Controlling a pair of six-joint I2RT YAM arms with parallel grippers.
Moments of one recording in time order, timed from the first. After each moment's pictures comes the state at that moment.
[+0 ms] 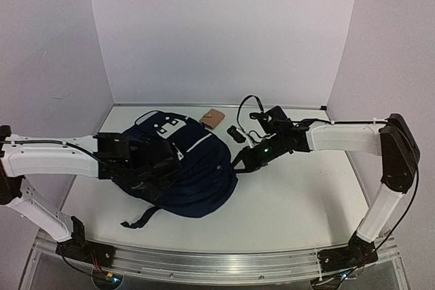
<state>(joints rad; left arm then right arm) -1.20 1.37 1.09 -0.90 -0.55 -0.25 0.74 1.74 1.19 -0.34 -0.64 0.22</state>
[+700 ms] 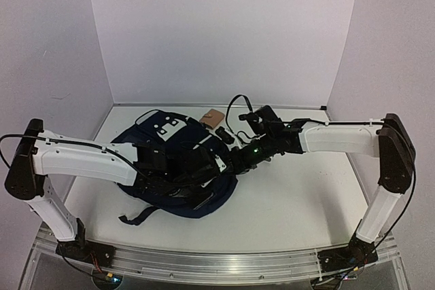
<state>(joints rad) -1.29 1.65 1.24 -0.65 -0.40 -0.18 0.81 1.77 1.25 -0.33 -0.66 0.33</state>
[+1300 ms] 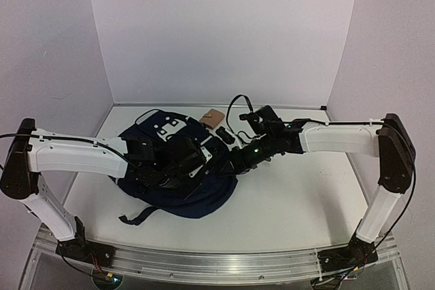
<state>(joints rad) -1.19 1.58 1.16 -0.61 -0.40 -0.17 0.81 1.77 1.25 -0.33 -0.67 0.33</state>
